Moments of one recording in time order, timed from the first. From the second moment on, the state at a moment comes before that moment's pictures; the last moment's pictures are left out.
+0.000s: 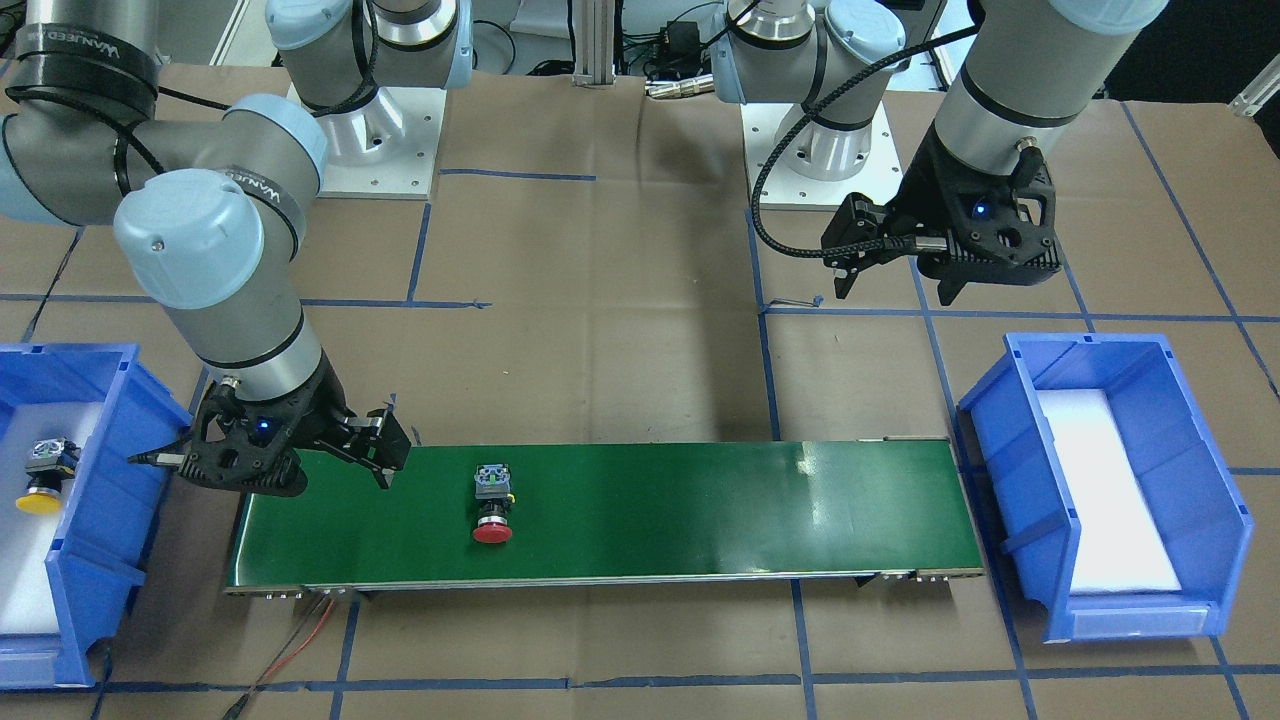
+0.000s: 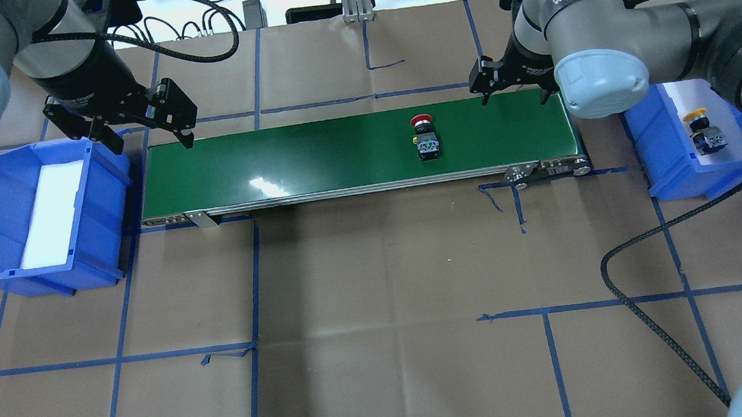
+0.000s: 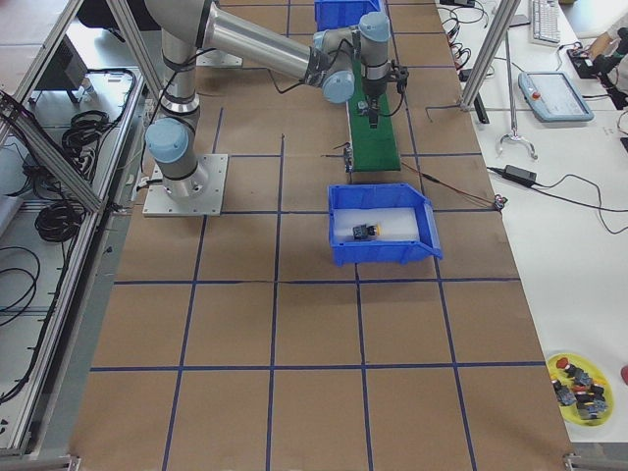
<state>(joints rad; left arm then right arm) -1.52 -1.60 -1.57 -1.52 1.56 0.10 1.58 -1.25 1.69 -2.17 -1.55 0.14</state>
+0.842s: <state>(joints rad) -1.52 -1.60 -1.57 -1.52 1.56 0.10 1.58 -1.20 1.69 -2.22 -1.49 0.14</state>
